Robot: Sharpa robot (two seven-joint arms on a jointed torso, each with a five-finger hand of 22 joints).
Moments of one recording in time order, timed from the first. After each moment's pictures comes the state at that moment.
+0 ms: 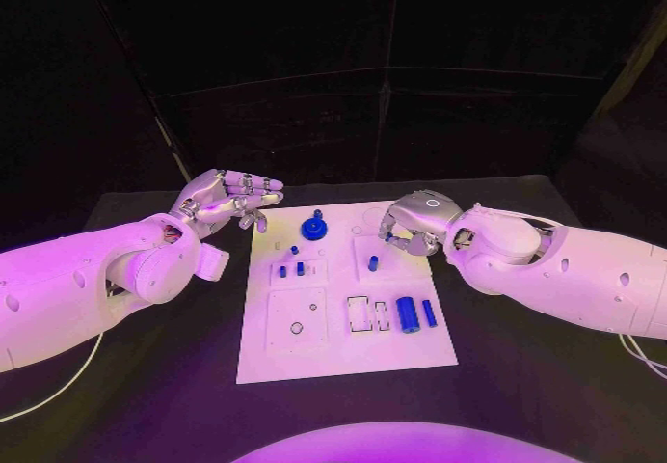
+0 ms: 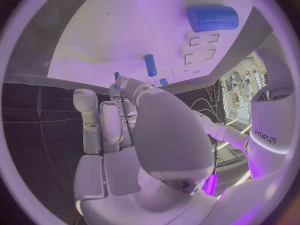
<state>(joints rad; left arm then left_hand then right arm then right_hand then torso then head) 1.23 -0.90 -0.12 1.48 -0.17 -0.18 0.42 1.31 -0.08 0.47 -0.11 0.06 1.02 0.18 0.09 0.07 1.07 0.10 0.21 0.07 1.27 0.02 1.12 0.66 0.17 1.29 0.11 0.50 0.81 1.14 -0.83 -0.03 1.53 -1.83 -0.33 -0.09 1.54 -0.12 0.48 0.02 0.19 1.13 0.15 0.08 0.08 1.19 0.09 0.14 0.07 1.46 0.00 1.25 1.25 0.15 1.16 0.09 1.23 0.82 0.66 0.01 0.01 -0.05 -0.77</state>
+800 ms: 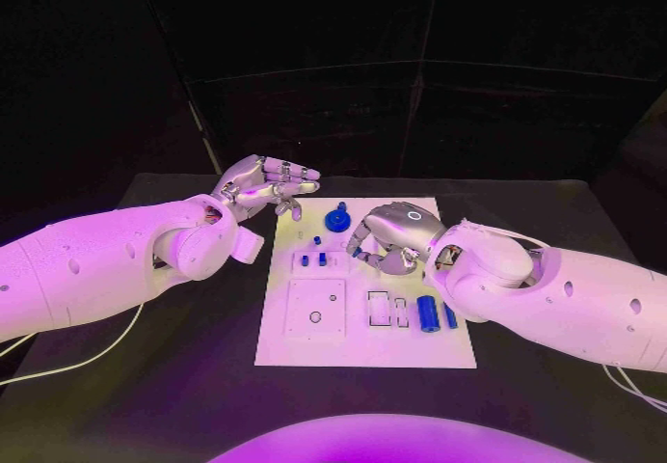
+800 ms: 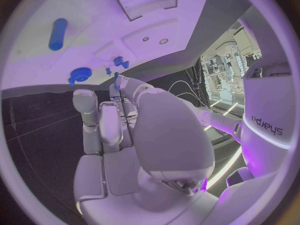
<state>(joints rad) 1.23 -0.86 -0.12 1.47 -0.17 -0.17 0.42 1.31 -0.08 0.46 -0.10 0.06 1.02 0.18 0.09 0.07 1.06 0.11 0.21 0.07 1.27 0.02 1.12 0.66 0.17 1.29 0.11 0.50 0.81 1.11 -0.73 -0.03 1.65 -1.73 -0.35 -0.09 1.53 -0.12 0.49 0.01 0.18 1.13 0.15 0.08 0.08 1.19 0.09 0.15 0.07 1.46 0.00 1.25 1.25 0.15 1.16 0.09 1.23 0.82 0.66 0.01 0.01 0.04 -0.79</state>
